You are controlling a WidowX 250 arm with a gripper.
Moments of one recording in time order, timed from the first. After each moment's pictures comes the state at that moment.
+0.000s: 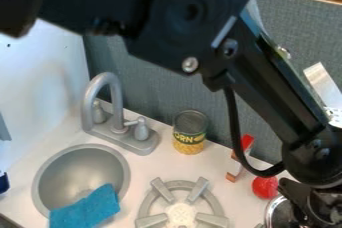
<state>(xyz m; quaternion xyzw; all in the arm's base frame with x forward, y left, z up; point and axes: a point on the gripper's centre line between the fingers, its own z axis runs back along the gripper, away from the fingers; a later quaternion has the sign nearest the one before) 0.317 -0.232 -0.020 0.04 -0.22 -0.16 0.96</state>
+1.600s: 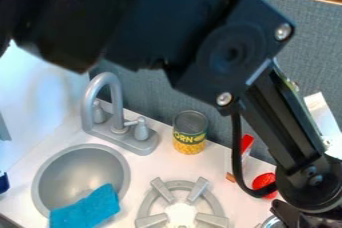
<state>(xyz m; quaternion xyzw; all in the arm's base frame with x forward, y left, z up) 0.305 -0.235 -0.047 0.03 -0.21 -0.16 0.96</state>
